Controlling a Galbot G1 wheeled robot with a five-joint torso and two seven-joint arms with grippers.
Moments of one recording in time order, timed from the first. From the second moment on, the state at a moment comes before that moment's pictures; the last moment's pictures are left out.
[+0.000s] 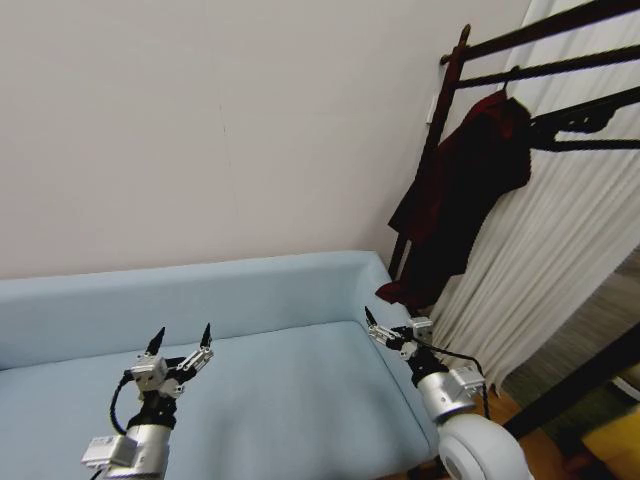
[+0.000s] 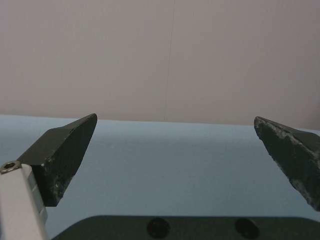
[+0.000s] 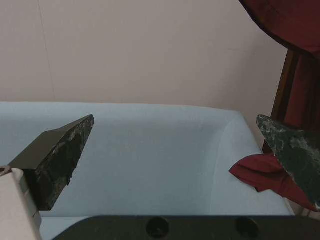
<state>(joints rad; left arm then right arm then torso) 1.68 -1.52 -0.75 -2.41 -0.24 0.02 0.04 -1.41 1.19 0.48 2.39 0.30 -0.30 0.14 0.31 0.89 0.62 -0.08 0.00</state>
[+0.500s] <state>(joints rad) 1.69 -1.52 -0.75 -2.41 -0.24 0.02 0.04 -1.41 1.19 0.48 2.39 0.31 -0.30 0.15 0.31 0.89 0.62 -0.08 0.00</state>
